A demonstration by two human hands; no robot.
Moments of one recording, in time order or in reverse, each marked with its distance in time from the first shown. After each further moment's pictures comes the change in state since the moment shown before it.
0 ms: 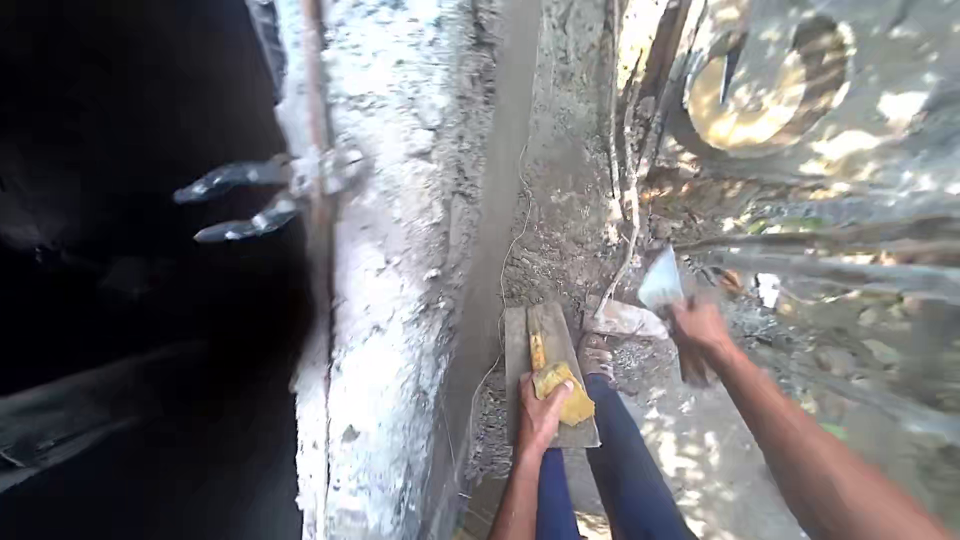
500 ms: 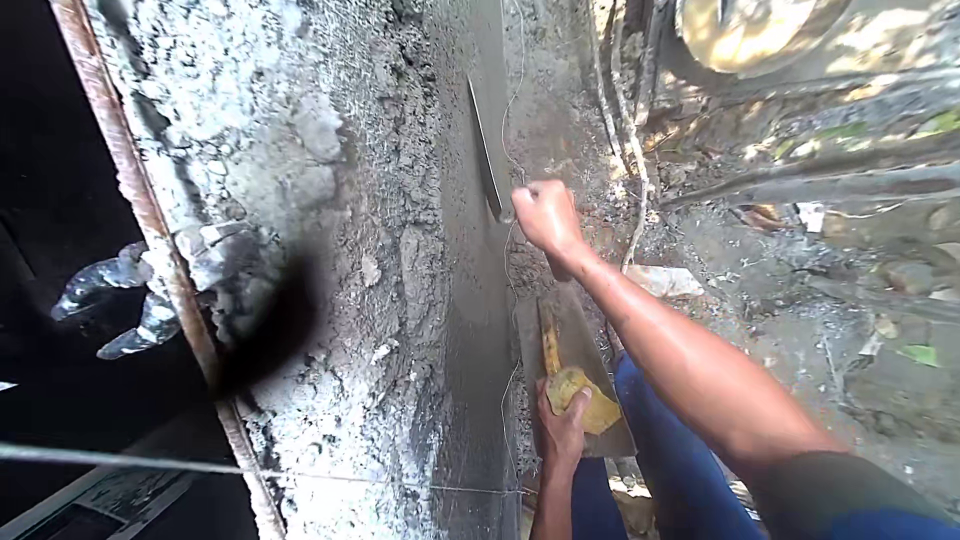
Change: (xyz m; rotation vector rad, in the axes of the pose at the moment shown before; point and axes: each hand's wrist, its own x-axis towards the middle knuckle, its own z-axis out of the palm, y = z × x) left_hand 0.006 -0.013 -0.021 -0.033 0.026 -0.005; right_hand -0.042 -0.289 0.083 0.240 0.079 -0.476
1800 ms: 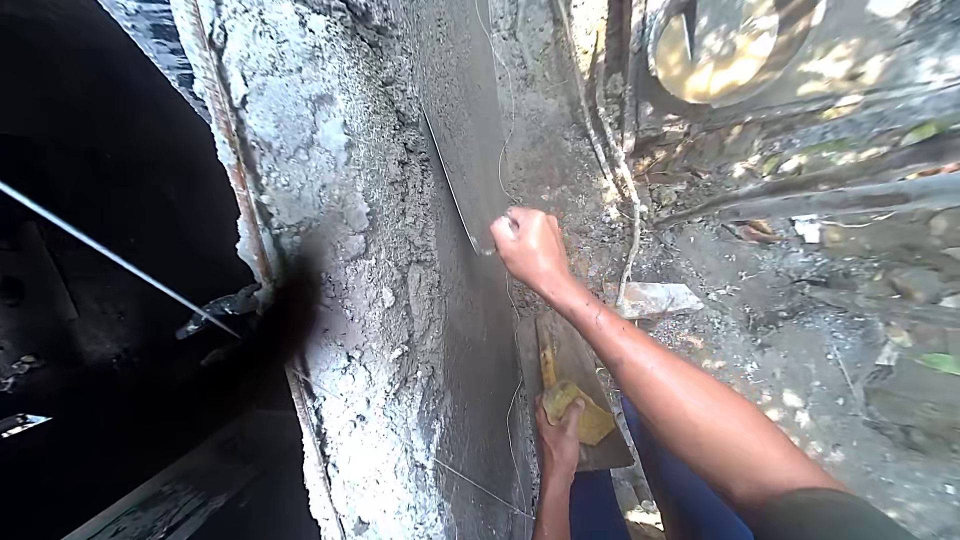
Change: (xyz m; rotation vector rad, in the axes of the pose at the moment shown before) left_hand -0.007 0.015 -0.001 -0.006 -0.019 0.015; right_hand -0.051 -0.060 -0.042 0.022 0.127 -0.165
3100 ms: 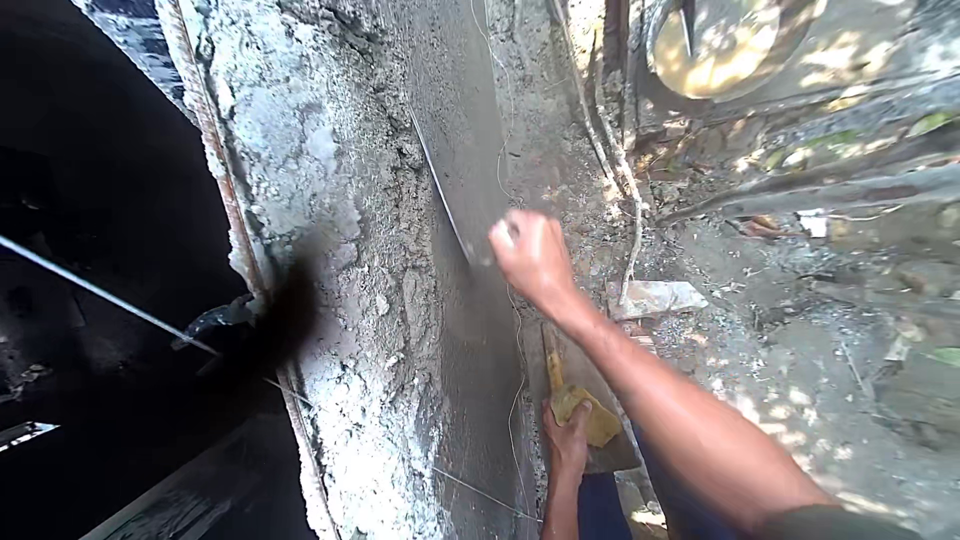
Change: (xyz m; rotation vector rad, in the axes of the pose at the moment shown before) left_hand 0.000 -0.016 0.004 0.030 0.003 -0.045; right_hand -0.039 -0.005 -0.013 0.093 -0.033 -0.008
